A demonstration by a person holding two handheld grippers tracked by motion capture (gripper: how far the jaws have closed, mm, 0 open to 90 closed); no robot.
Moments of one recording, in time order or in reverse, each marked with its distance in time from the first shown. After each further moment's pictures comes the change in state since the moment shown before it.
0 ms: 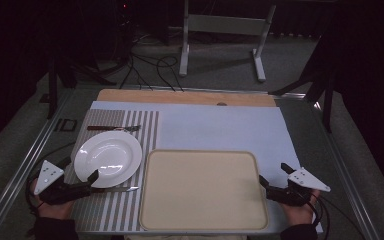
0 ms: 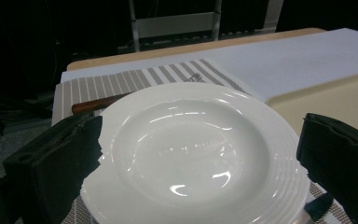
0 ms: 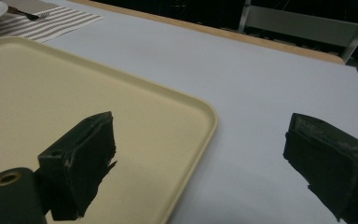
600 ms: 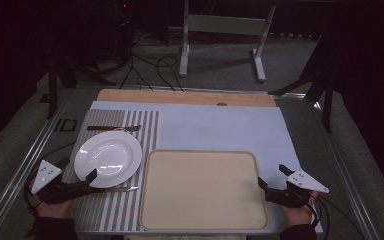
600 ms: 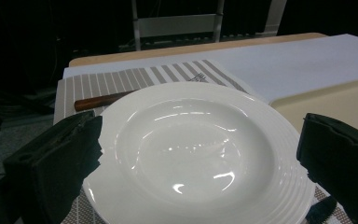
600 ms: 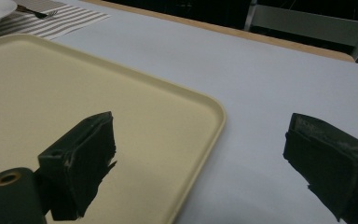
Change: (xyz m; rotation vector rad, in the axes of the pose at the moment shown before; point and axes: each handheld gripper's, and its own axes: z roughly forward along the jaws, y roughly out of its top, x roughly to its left) left arm 0.006 0.000 -0.002 -0.017 -0.003 -0.033; right arm 0.004 -0.004 0.000 -0.001 0.021 -0.004
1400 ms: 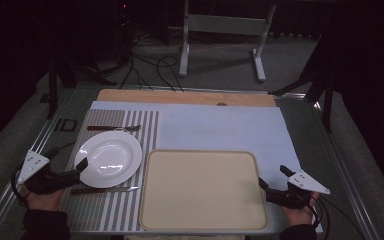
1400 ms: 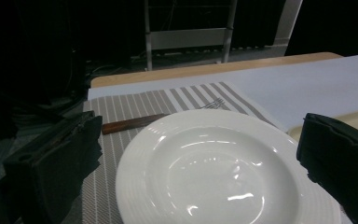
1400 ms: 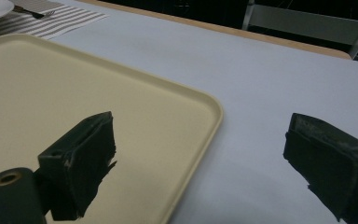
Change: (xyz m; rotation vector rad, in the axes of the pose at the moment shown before) left arm 0.023 0.026 -0.003 -0.042 0.035 -0.017; right arm -0.002 -0.004 -0.001 -0.005 -0.009 0.006
